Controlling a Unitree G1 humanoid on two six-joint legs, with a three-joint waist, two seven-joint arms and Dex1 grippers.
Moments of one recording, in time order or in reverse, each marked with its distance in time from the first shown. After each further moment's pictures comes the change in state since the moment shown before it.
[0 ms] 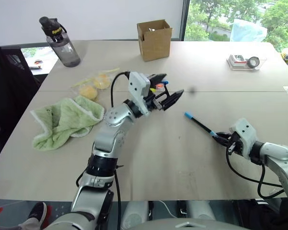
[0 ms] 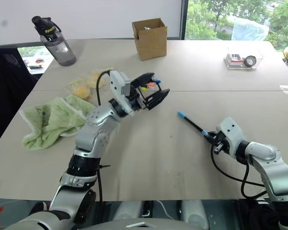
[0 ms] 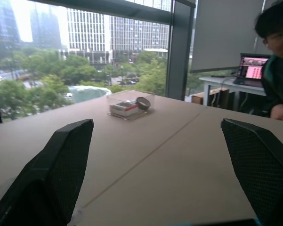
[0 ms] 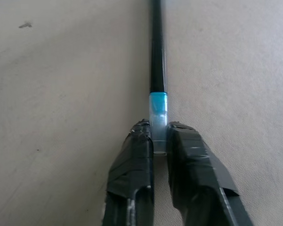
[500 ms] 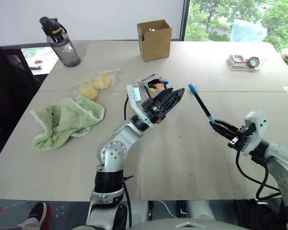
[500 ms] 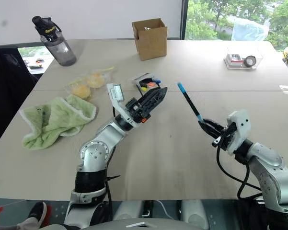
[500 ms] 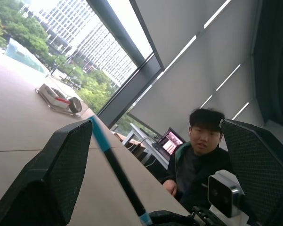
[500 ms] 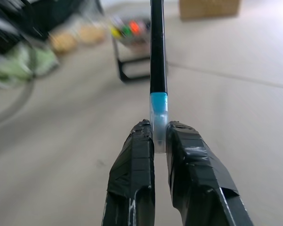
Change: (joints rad) left arm 0.096 -0.223 0.177 -0.054 -0.449 0.291 0.188; right arm 0.022 0.218 -0.197 -0.207 0.385 0.047 -0.062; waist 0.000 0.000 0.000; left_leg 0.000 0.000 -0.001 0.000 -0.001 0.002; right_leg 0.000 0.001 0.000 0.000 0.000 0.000
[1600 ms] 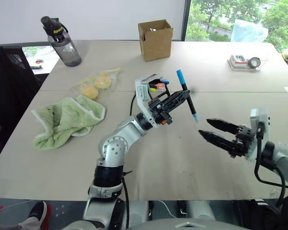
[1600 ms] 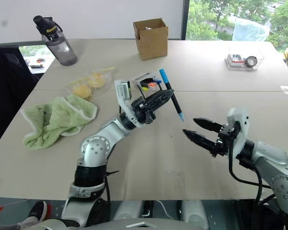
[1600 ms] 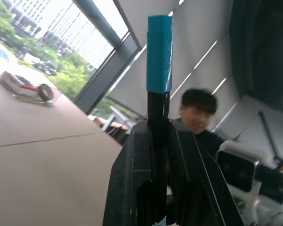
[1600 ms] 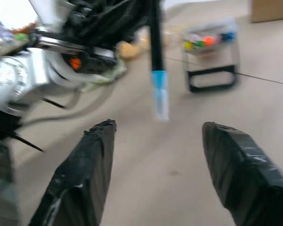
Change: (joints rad) left arm -0.101 0.166 -0.167 0.022 0.248 -0.147 -0.112; right arm 0.038 -0.211 -0.080 -0.034 0.270 0.059 0.026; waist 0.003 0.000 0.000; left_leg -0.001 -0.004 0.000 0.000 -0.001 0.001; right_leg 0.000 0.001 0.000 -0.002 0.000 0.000
